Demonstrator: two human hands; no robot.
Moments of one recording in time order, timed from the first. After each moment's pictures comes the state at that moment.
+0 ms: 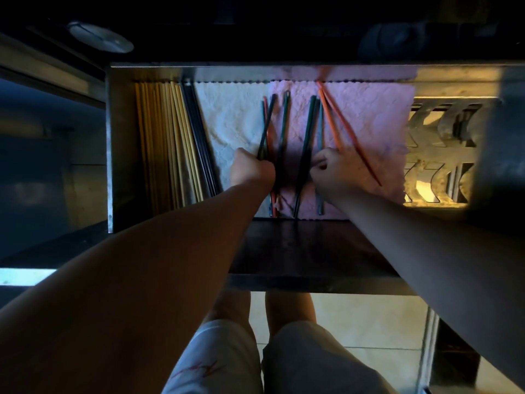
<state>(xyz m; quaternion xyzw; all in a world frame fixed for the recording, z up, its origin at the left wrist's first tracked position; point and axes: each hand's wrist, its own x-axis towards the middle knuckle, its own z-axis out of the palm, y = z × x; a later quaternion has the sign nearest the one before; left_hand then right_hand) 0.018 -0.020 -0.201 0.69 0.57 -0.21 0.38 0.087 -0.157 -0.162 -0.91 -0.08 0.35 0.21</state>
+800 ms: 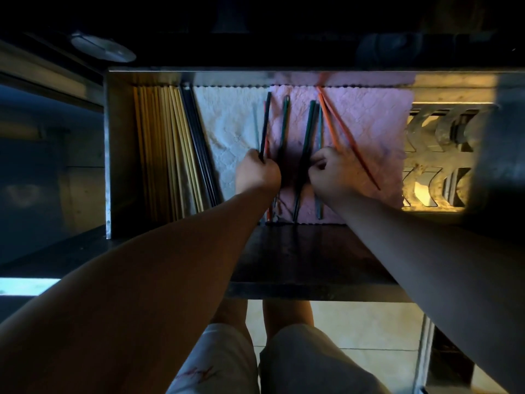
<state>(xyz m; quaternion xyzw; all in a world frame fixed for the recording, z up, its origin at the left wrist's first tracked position) 0.023 -0.028 -0.196 0.73 0.53 -0.18 0.39 0.086 -0.149 -0.179 -0.92 -0.06 0.30 0.24</state>
